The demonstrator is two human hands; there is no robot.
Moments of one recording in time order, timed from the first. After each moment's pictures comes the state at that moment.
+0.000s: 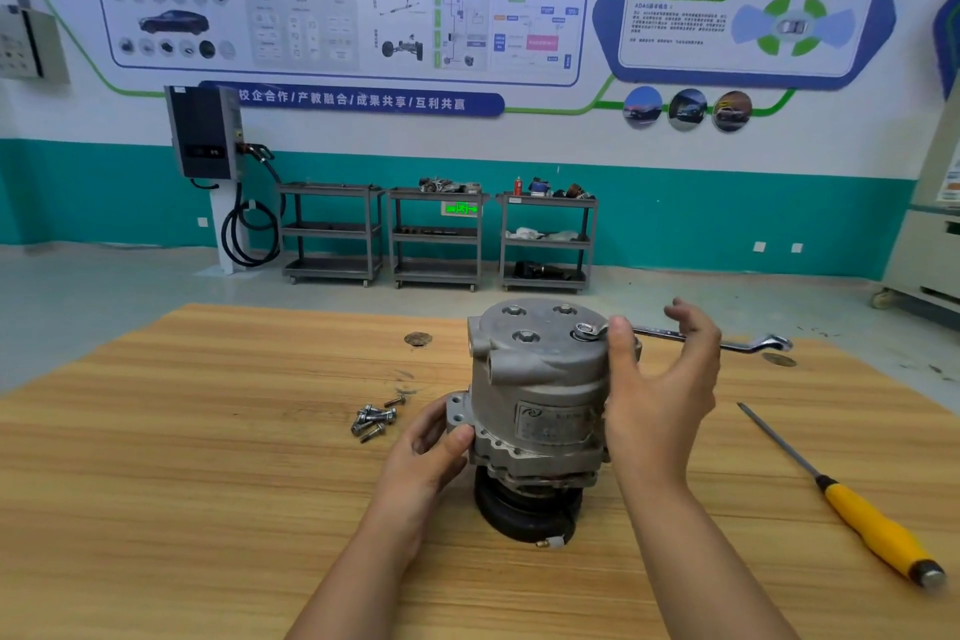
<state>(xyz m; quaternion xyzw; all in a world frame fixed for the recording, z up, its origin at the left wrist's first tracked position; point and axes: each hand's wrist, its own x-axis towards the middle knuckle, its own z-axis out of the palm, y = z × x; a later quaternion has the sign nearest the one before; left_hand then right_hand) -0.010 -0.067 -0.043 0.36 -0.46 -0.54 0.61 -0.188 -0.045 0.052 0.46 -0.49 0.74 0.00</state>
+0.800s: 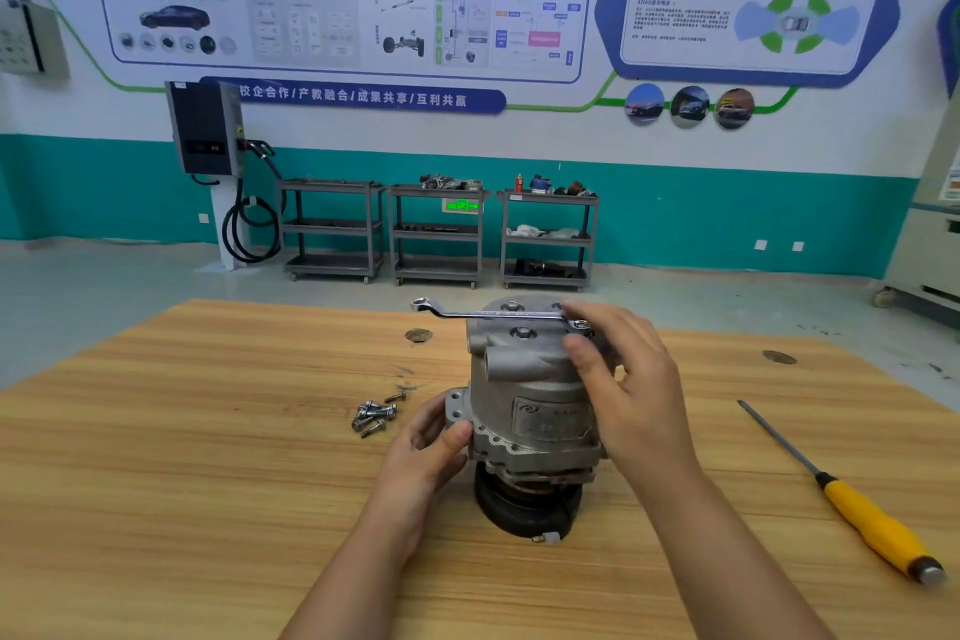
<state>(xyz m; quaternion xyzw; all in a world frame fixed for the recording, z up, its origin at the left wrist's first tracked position) -0.012 -0.062 -0.038 0.35 -0.44 -0.55 0.61 -0.195 -0.030 0.063 0.71 -0.39 0.59 -0.04</state>
